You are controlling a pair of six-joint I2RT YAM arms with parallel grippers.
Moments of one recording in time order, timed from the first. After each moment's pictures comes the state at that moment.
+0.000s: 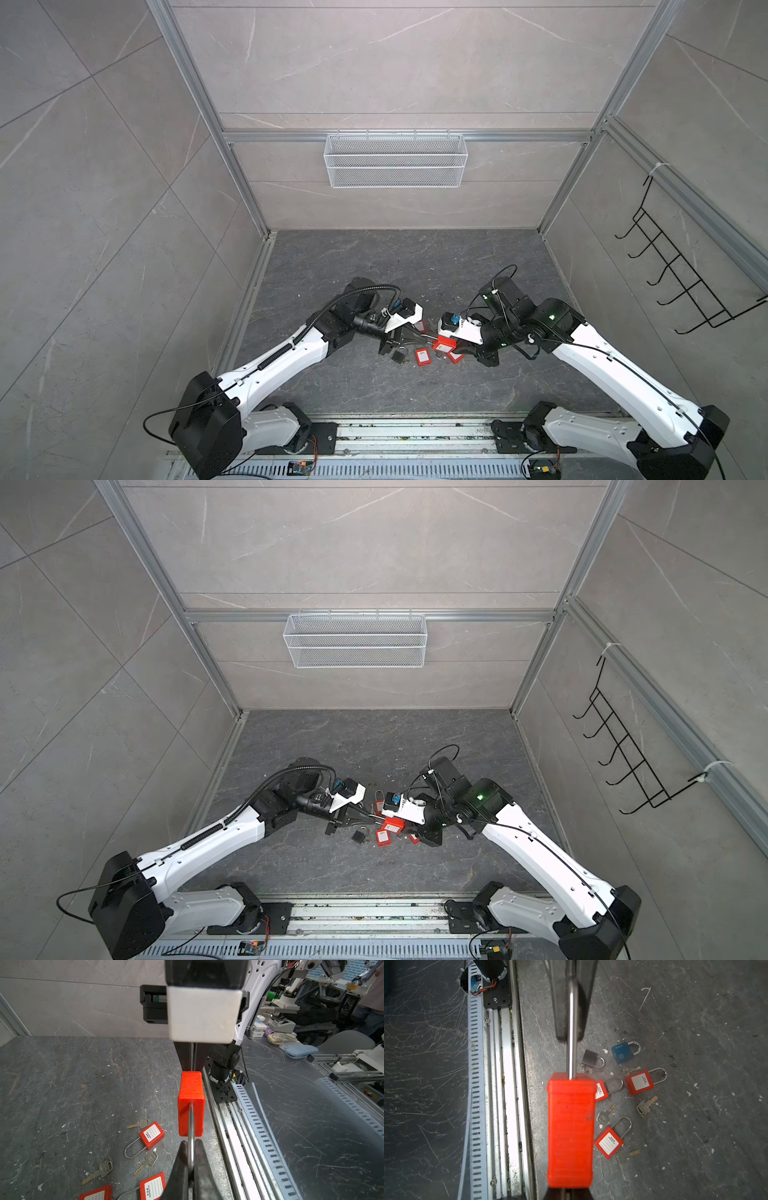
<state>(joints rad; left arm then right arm) -0.72 1.24 0.89 -0.21 1.01 0.44 0.66 1.11 1.15 -1.12 -0.44 -0.66</state>
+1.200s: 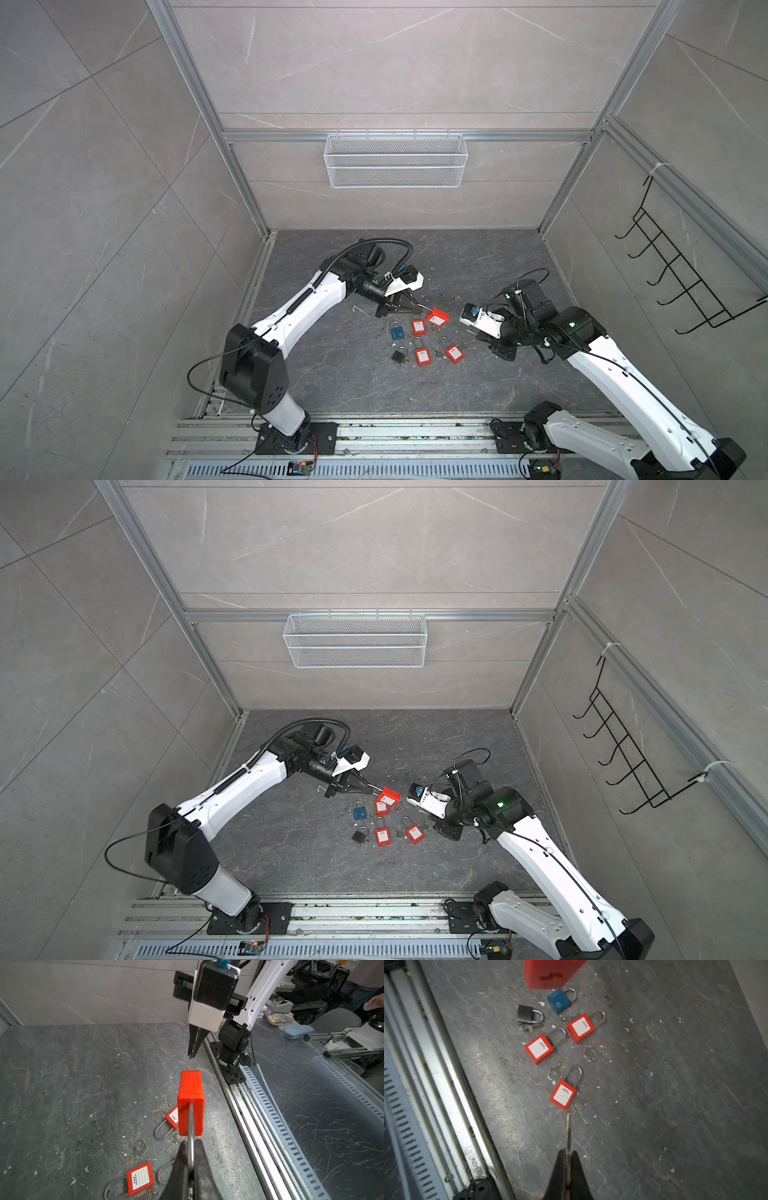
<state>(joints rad) -0.57 1.67 1.48 -0.92 1.10 0.95 0.49 1.00 1.06 -1.11 -0.17 -0.64</state>
